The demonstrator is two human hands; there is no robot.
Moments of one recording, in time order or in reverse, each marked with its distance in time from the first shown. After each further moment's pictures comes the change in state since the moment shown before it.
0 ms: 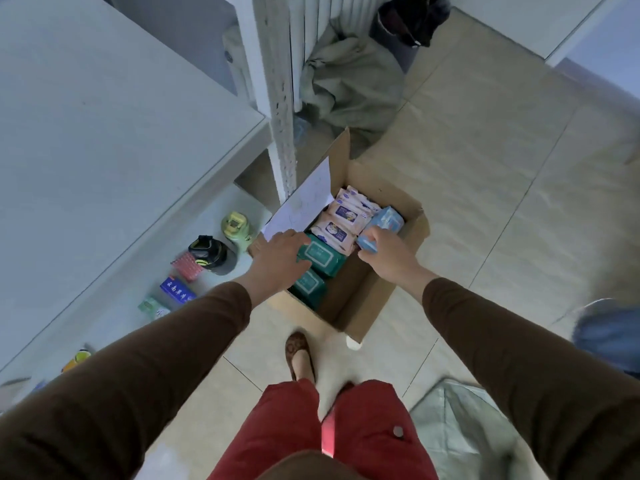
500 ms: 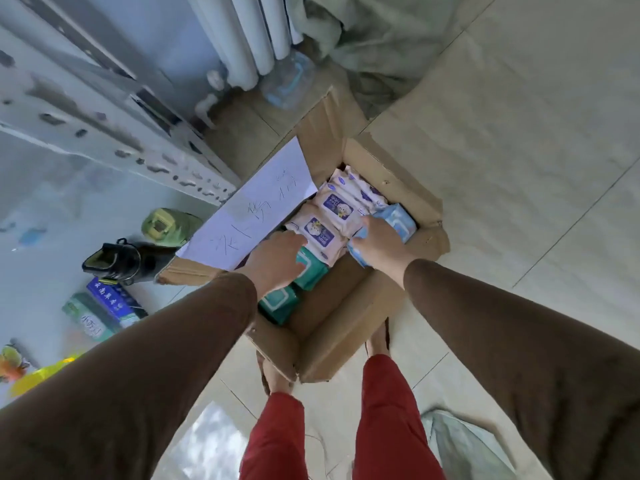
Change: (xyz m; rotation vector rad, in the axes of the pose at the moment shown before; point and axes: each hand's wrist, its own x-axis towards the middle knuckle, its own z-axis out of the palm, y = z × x) left_hand 0.227 0.007 0.122 0.140 -0.298 -0.227; right_hand 0.251 0.135 0.039 0.072 -0.235 0.054
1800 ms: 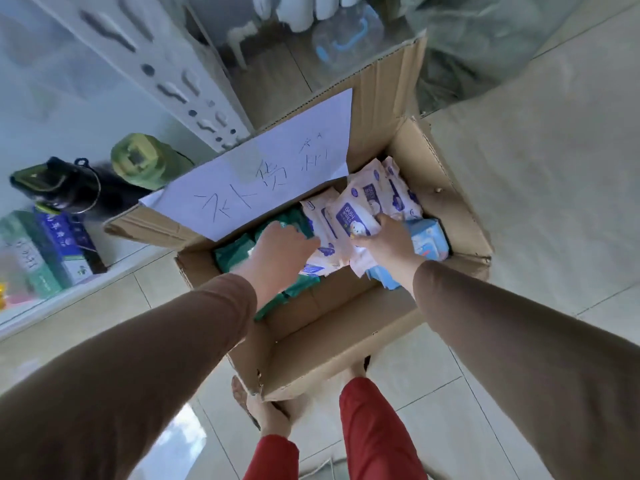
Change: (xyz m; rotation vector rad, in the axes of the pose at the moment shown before) left_hand 0.065 -0.025 0.089 0.398 0.087 -0.031; right_hand 0.113 0.043 0.070 0.064 -0.046 0.001
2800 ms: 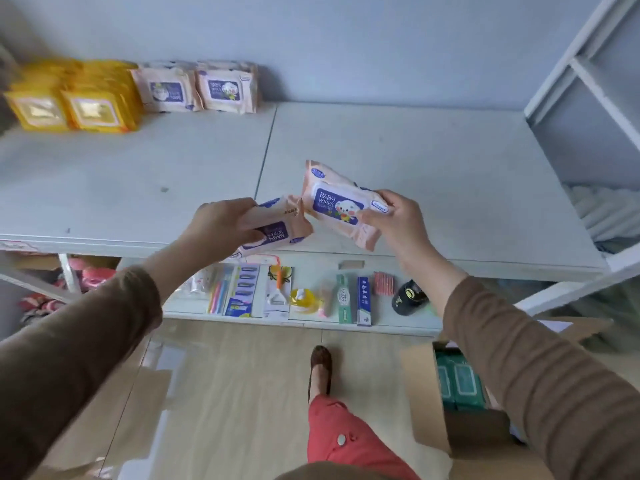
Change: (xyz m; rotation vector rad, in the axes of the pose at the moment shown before) left_hand -0.766 -0.397 -0.017 -0.963 0.690 -0.870; right_hand -0.539 -0.571 0.224 0.211 -0.209 -0.872
